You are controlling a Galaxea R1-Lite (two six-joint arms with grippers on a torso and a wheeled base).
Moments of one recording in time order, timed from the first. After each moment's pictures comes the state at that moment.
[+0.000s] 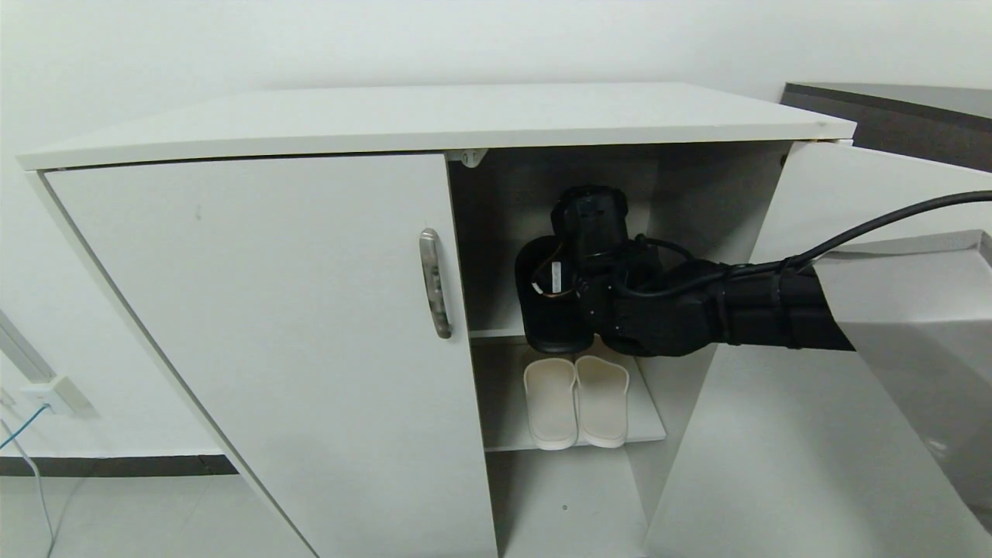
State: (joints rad) left arm 0.00 0.00 0.00 0.00 -0.01 -0.01; right arm 0.73 2.23 -1.81 -0.13 -0.71 0.18
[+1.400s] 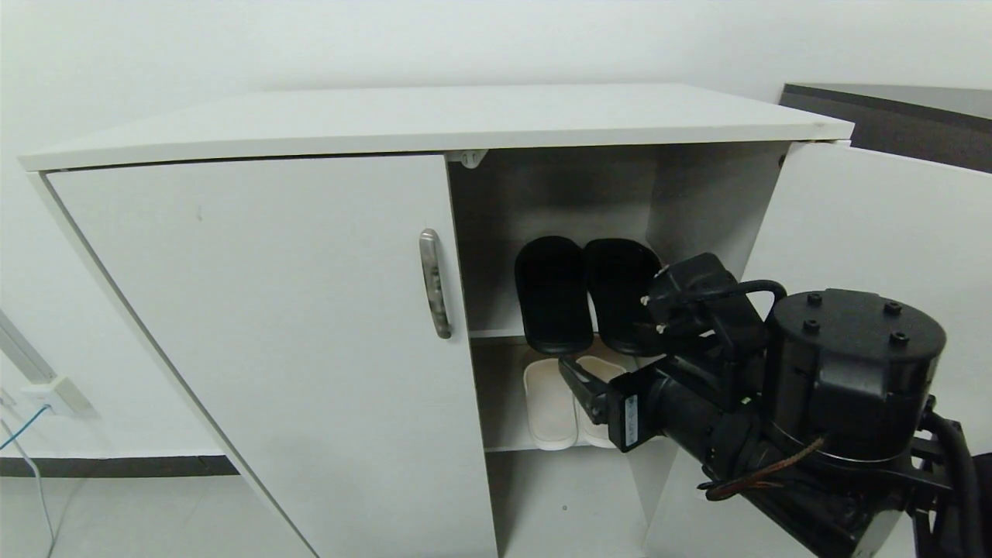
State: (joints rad) left arm 0.00 0.00 0.00 0.00 -0.01 -0.01; right arm 0.96 1.64 -0.76 -0.77 -0.46 0.02
